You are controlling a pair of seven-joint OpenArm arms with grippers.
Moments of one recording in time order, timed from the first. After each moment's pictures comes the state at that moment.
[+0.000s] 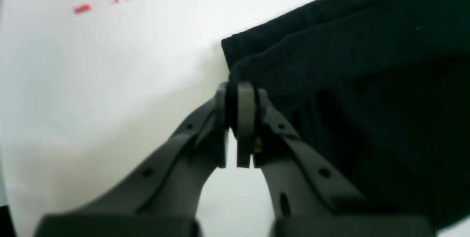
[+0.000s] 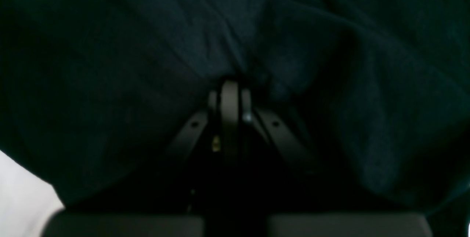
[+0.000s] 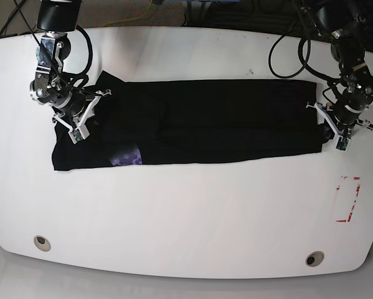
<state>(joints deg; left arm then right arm) 4.1 -11.9 -30.3 93.8 0.3 -42.0 40.8 -5.4 18.3 13.4 80.2 17.9 39.5 -41.6</state>
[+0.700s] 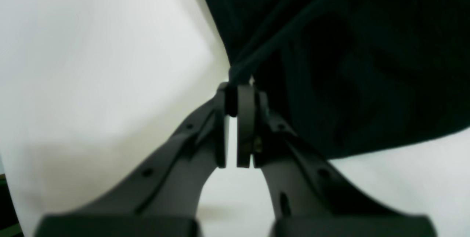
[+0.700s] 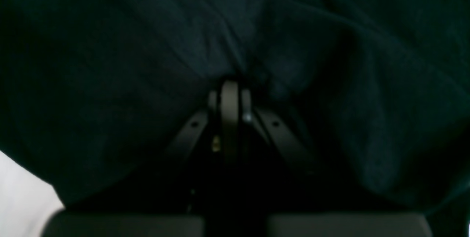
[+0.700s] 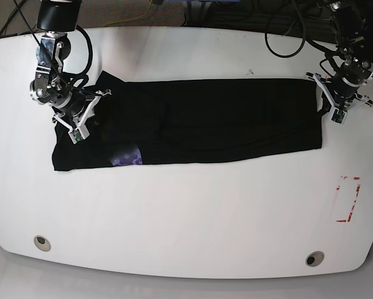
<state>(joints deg) 15.4 -12.0 -30.6 100.9 0.0 -42.1 41.3 -5.4 18.3 13.4 80.1 17.9 39.5 -41.7</state>
